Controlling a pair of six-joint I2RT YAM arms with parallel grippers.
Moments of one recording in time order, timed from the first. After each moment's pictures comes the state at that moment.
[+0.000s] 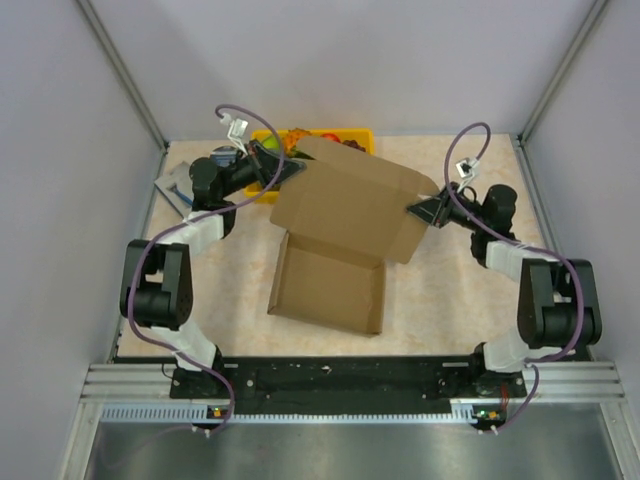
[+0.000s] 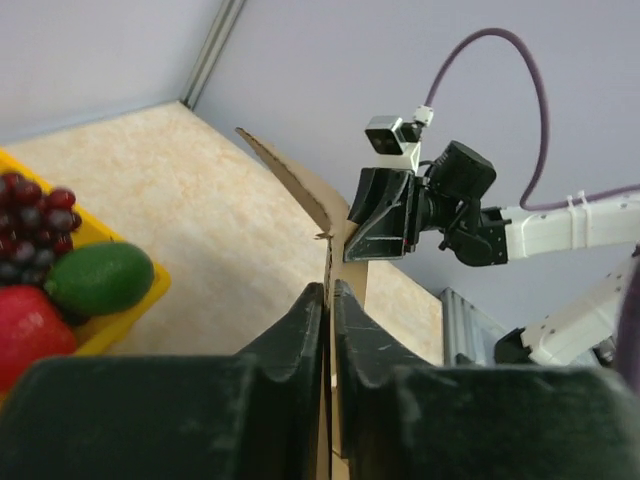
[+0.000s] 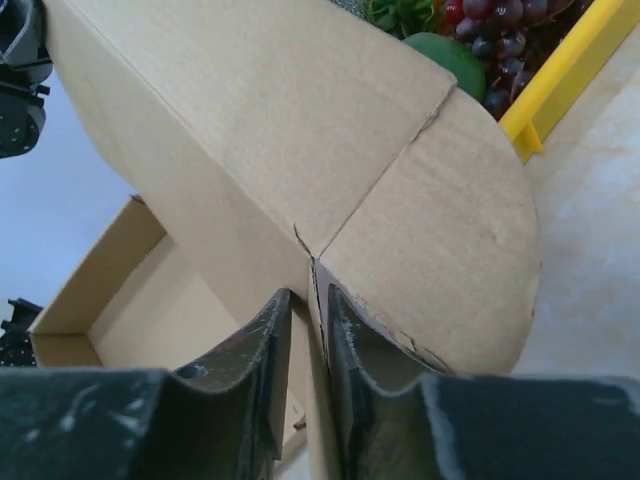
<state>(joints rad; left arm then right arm) -0.12 1.70 1.04 1.14 1.02 -0.98 -0.02 1.53 0.69 0.73 -0.98 0.54</state>
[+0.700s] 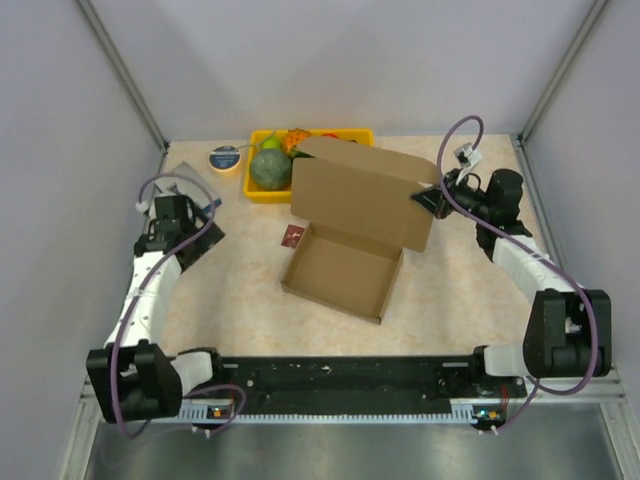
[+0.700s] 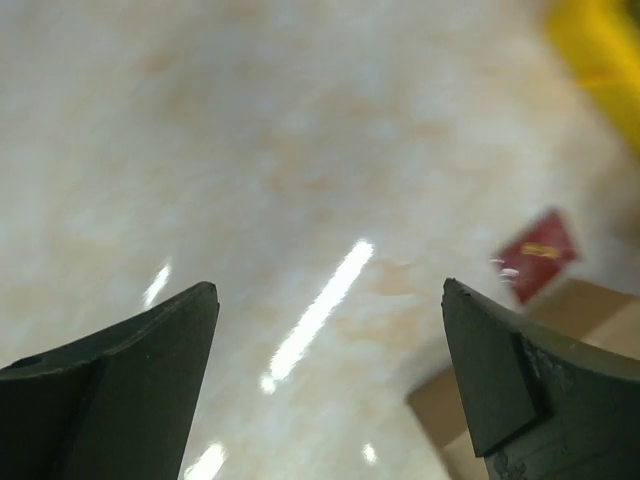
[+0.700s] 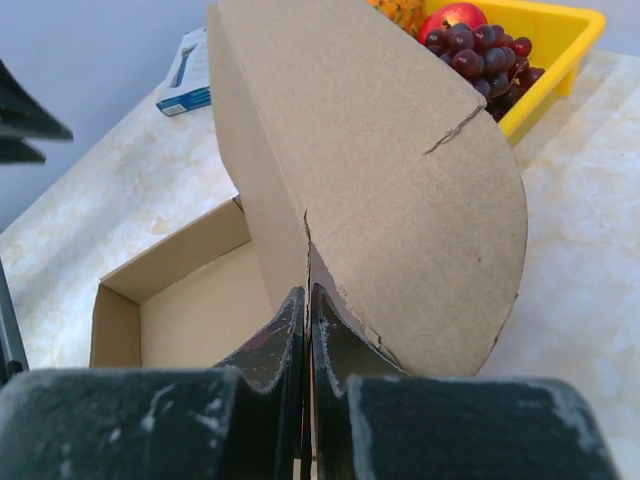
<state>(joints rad) 0.06 1.15 0.95 -0.59 -0.10 -0.60 0.02 1.35 0.80 0.37 -0.87 0.22</state>
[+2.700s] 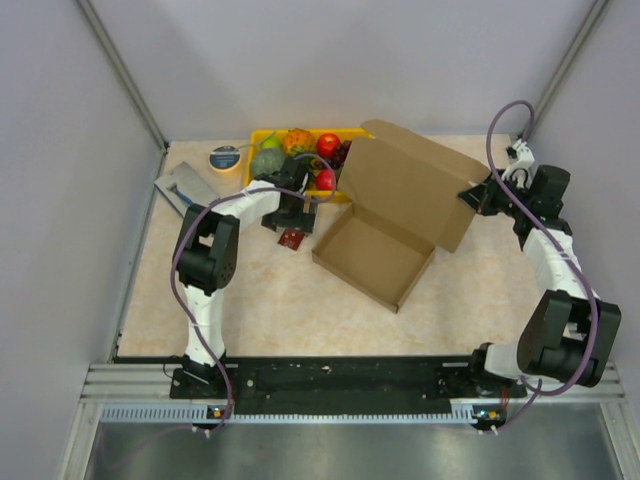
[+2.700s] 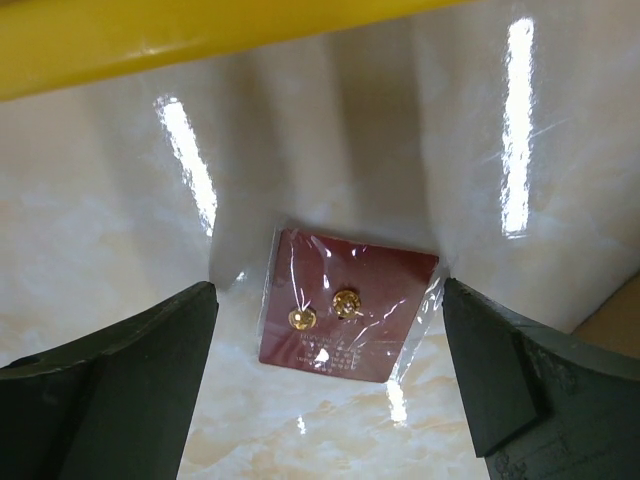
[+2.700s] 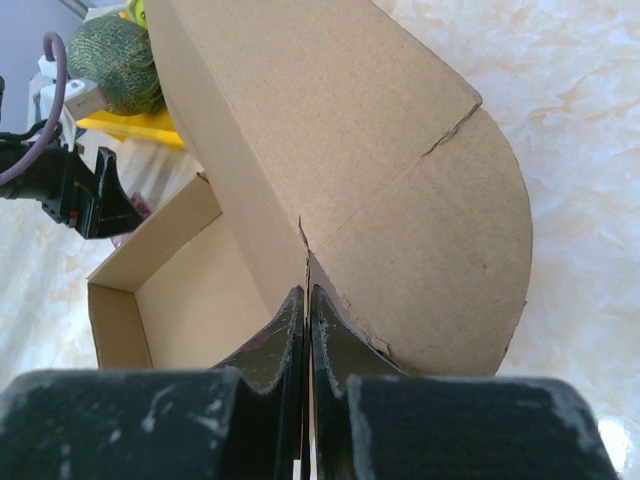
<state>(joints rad) -0.40 2.08 1.54 -0.63 -0.10 -0.22 -0.26 1.34 0.93 -0.05 -0.79 0.14</state>
